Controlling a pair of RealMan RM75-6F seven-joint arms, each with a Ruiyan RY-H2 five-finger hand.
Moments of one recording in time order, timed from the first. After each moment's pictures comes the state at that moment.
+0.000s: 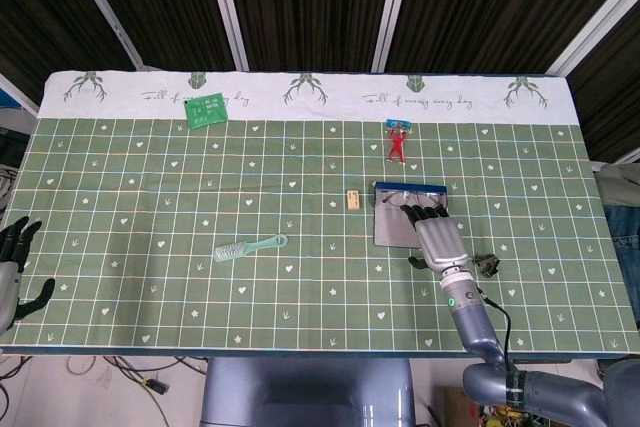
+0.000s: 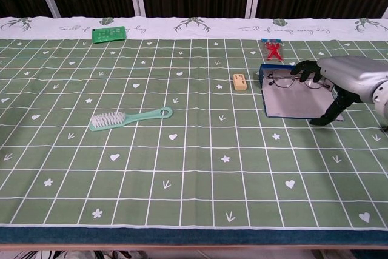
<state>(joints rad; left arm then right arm) -0.10 -1.08 -0.06 -1.71 1.35 1.41 0.10 0.63 -1.61 0.11 -1.40 -1.01 1.14 -0.44</state>
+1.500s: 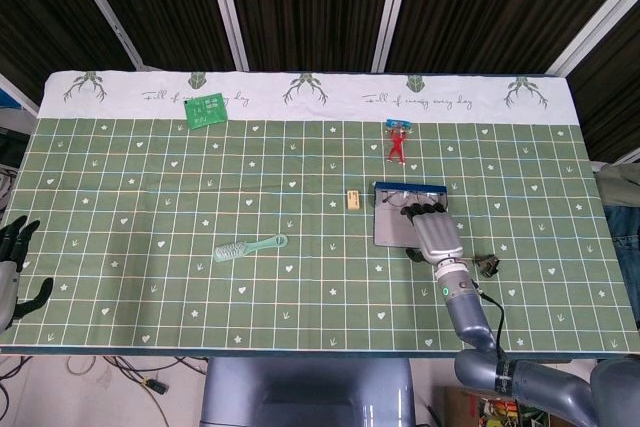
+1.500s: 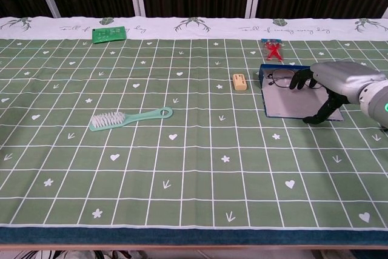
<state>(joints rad) -0.10 -1.08 -0.06 -1.71 1.34 1.41 0.10 0.64 -1.67 0.18 -1.28 -0.98 1.04 -0.45</state>
